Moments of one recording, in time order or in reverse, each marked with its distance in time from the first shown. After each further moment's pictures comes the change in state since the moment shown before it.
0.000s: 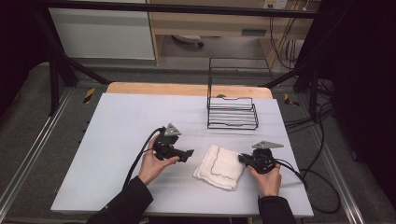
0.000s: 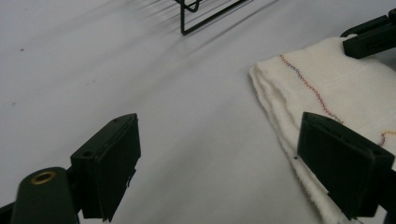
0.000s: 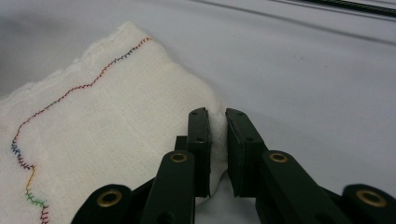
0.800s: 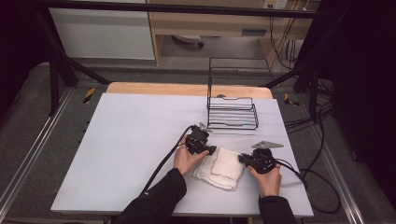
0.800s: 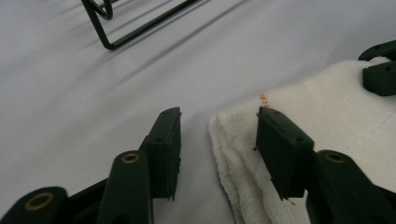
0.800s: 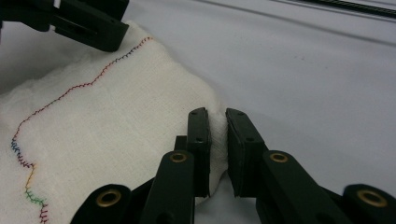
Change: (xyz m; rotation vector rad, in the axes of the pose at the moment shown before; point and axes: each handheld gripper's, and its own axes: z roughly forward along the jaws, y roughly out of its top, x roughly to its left) left arm -0.034 0.033 0.088 0.108 -0.028 -0.025; right arm 0.000 0.000 0.000 0.000 0.003 -0.009
